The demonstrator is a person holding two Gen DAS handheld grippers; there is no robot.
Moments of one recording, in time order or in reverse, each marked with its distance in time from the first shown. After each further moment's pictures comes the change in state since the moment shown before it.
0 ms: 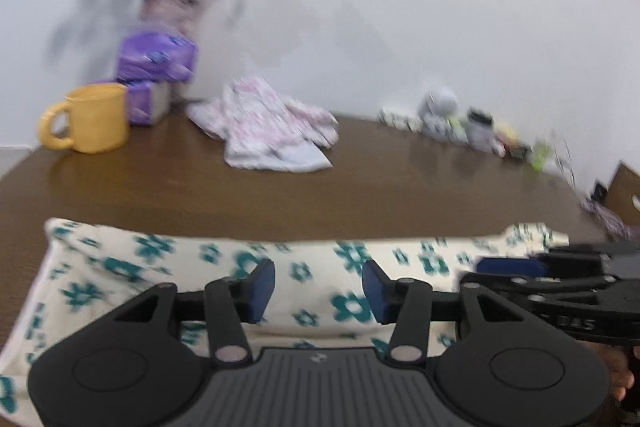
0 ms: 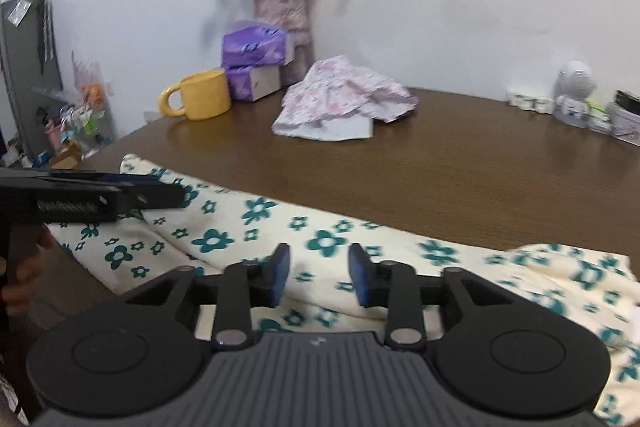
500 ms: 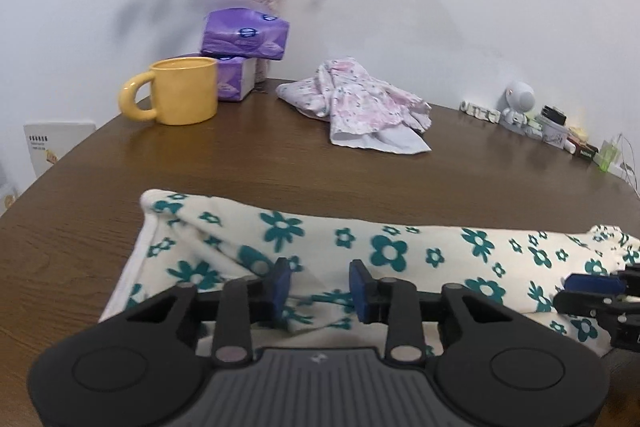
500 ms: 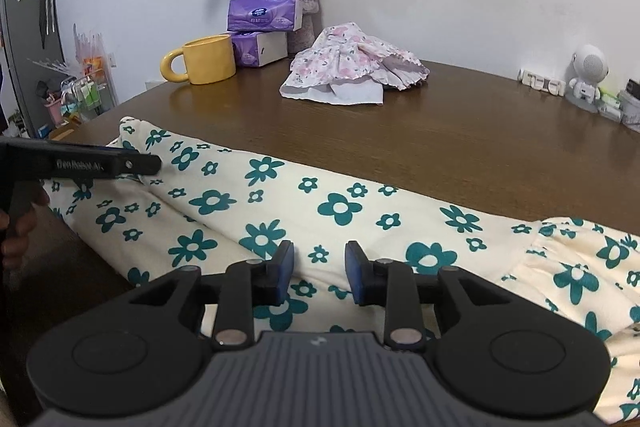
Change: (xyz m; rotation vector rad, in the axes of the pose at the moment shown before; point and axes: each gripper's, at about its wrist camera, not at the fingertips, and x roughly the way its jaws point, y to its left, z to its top) left arm -0.007 0.069 -0.007 -0.096 0.000 0.206; right arm 0.013 0.004 -0.013 -0.014 0.045 -0.010
